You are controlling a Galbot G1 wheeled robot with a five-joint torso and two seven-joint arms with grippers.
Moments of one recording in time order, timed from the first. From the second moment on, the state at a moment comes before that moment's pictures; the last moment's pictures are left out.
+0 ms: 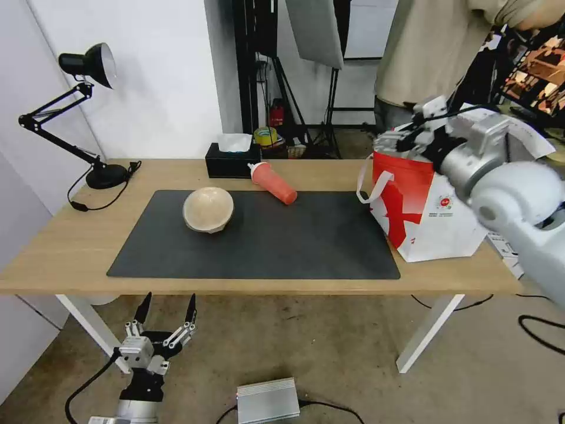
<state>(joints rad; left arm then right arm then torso) 1.82 -1.54 -0.69 -2.09 -0.29 -0.43 0.25 -0.43 0.61 0.02 1.93 0.87 -0.31 0.07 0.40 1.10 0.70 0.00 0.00</state>
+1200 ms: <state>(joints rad) 1.89 -1.59 -0.71 -2.24 -0.23 -0.44 0.25 -0.24 1.04 -0.25 1.53 0.71 -0.31 0.05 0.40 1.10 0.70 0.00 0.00</state>
